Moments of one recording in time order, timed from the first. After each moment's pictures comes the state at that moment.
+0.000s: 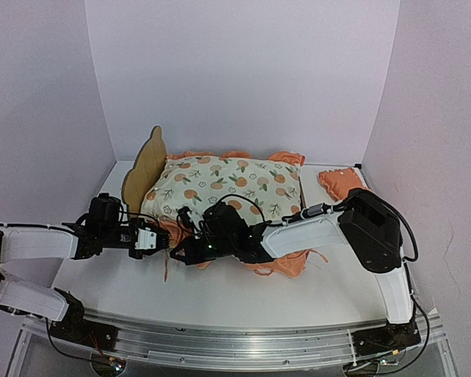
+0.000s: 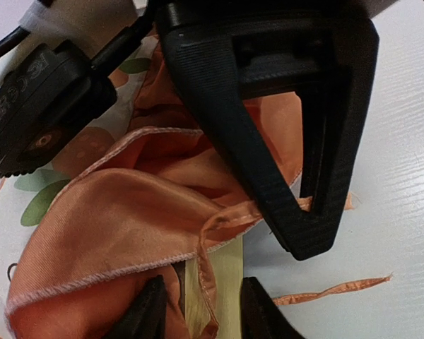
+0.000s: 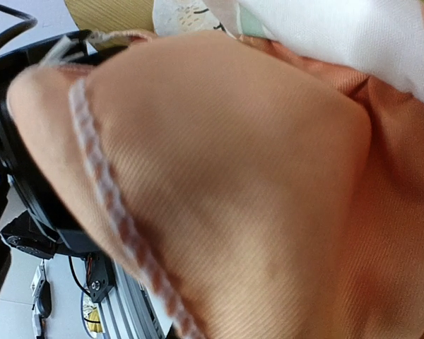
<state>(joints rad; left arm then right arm) -0.45 1.21 0.45 0.16 0.53 1.21 1.10 2.20 1.46 0.24 -0.31 0.68</state>
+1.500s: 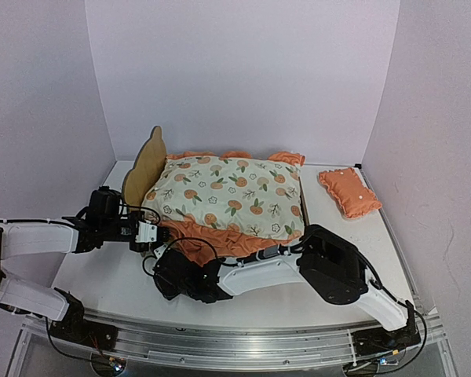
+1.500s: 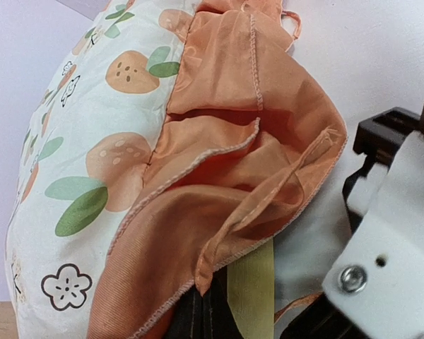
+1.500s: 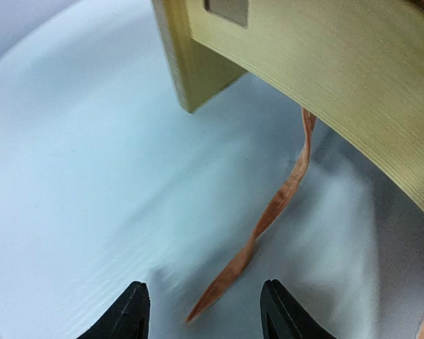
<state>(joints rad) -0.44 1.24 0.52 0.13 0.54 1.23 1.32 2.48 1.82 -0.07 0.37 0.40</state>
